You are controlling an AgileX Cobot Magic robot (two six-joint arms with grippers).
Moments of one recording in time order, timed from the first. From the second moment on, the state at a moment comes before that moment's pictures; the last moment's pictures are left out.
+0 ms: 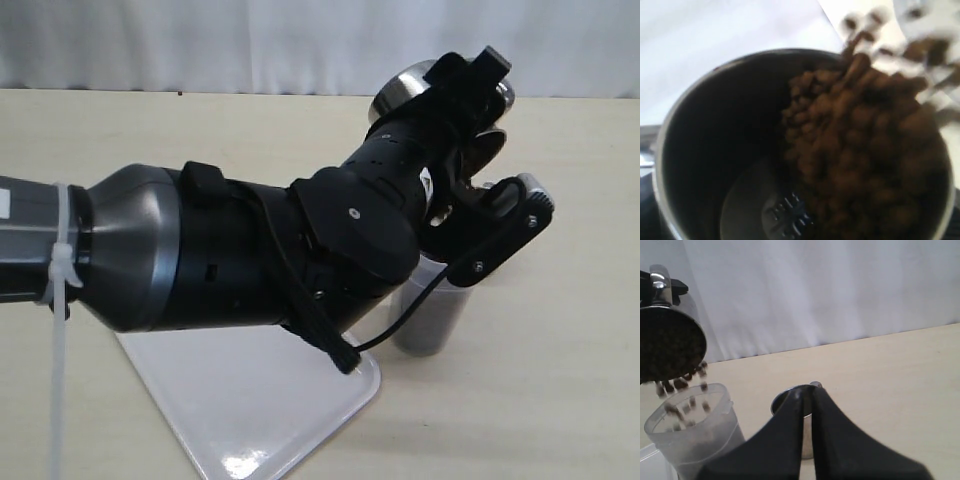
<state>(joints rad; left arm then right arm) -1.16 1.87 -1.25 1.72 0.71 -0.01 0.10 0.03 0.00 0.01 0.16 0.19</state>
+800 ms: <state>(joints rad) -1.16 1.87 -1.25 1.73 0.71 0.15 0.10 0.03 0.00 0.01 0.16 0.19</state>
